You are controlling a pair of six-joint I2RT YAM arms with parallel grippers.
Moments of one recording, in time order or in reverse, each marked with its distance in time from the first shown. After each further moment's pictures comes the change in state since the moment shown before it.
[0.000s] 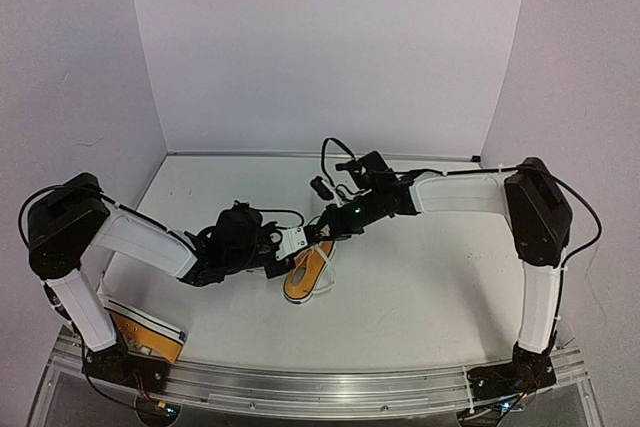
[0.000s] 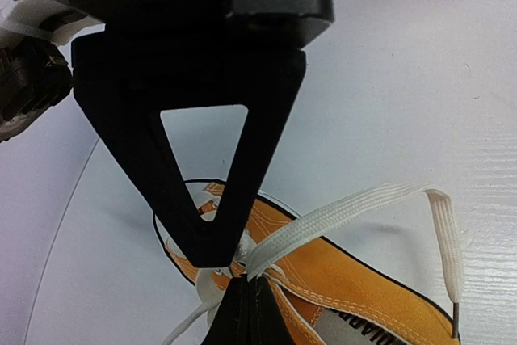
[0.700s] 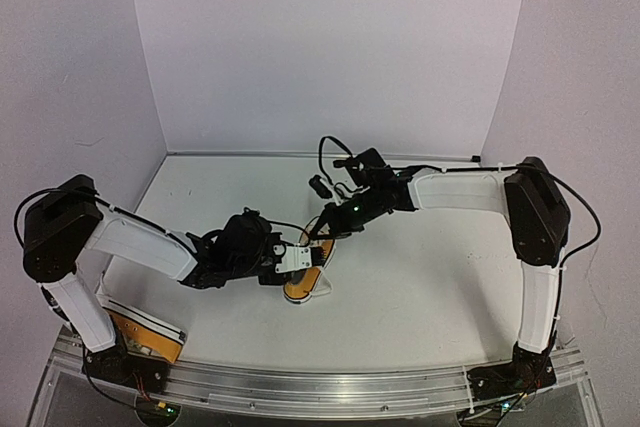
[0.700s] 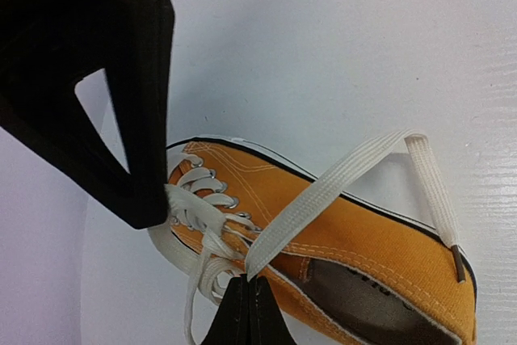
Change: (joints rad) left arm -0.056 -0.026 0.021 -0.193 -0.143 0.214; right arm 0.001 0.011 0.045 -0.065 0.025 -0.039
